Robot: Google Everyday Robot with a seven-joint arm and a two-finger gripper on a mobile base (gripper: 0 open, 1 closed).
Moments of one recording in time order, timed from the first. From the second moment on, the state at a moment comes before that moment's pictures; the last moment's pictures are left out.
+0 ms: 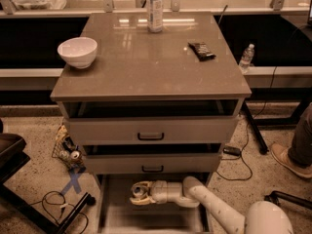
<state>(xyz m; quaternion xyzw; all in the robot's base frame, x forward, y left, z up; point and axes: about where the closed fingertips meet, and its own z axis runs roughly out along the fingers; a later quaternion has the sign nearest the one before) 0.527 0.084 0.307 -0.49 0.52 0.47 0.52</state>
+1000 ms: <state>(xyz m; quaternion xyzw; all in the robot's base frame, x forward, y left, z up) 0.518 0.124 0.213 -0.51 0.53 0.50 0.46</state>
